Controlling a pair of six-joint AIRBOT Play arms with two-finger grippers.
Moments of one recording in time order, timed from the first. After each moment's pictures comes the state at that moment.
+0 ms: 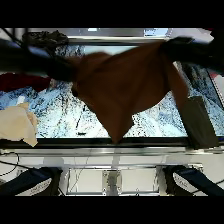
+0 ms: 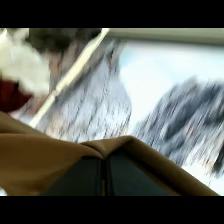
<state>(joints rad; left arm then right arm) -0.45 -1.14 1.74 1.51 -1.53 -1.51 0.13 -1.07 1.49 -1.02 1.00 1.36</state>
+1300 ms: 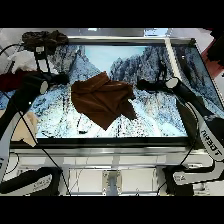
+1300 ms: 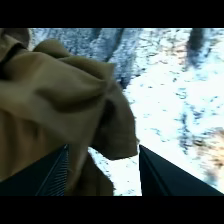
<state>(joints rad) -0.17 -1.25 1.15 1.88 -0.67 -1.91 0.07 -1.50 1.19 -0.93 0.67 1.36</state>
